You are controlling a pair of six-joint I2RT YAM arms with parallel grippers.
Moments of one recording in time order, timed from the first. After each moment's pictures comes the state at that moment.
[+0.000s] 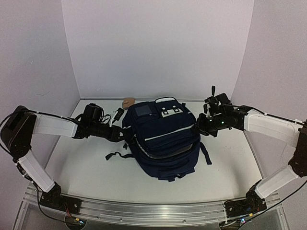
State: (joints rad) left arm -0.51 1.61 0.83 0.13 0.66 -0.20; right arm 0.57 1.43 1.06 -0.46 -0.07 0.78
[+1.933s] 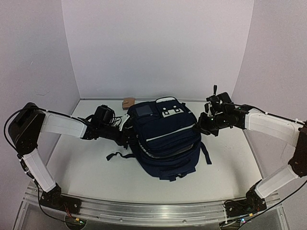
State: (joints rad) left arm -0.62 1.70 0.91 0.12 0.55 -0.05; right arm 0.53 1.43 1.07 -0.47 -0.11 0.76
